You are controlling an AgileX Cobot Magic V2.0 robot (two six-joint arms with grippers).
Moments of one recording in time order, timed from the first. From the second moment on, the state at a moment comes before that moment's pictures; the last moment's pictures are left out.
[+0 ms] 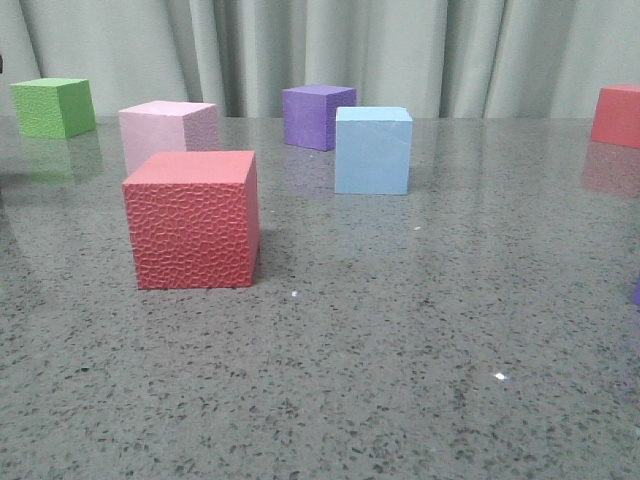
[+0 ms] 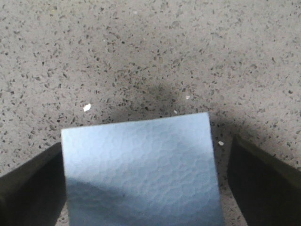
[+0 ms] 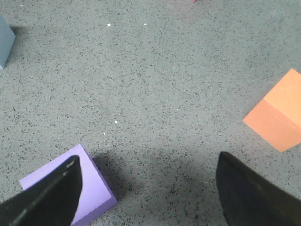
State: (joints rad) left arm -0.03 1.65 -1.28 0.23 0.79 -0.54; right arm 0.23 0.71 -0.86 -0.24 0.95 0.33
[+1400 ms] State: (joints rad) left arm -0.03 1.65 -1.29 0.24 0.84 -0.54; right arm 0.23 0.71 -0.86 -0.24 0.95 0.33
